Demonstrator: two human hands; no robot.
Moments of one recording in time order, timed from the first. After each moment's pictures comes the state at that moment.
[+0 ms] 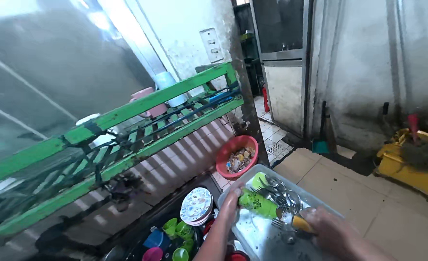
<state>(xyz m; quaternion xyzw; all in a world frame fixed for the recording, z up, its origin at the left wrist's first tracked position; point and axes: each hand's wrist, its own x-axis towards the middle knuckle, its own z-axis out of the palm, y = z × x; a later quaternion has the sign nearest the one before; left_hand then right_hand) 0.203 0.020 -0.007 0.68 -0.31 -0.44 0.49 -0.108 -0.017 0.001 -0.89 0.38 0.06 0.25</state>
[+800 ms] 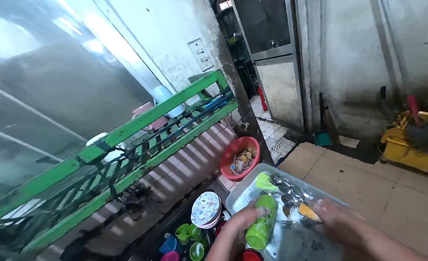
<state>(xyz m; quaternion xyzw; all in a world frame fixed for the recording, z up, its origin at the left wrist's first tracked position) 0.161 0.060 0.049 0.71 -0.36 -0.56 0.21 -0.107 -0.018 0.012 -0.86 0.41 0.08 0.29</state>
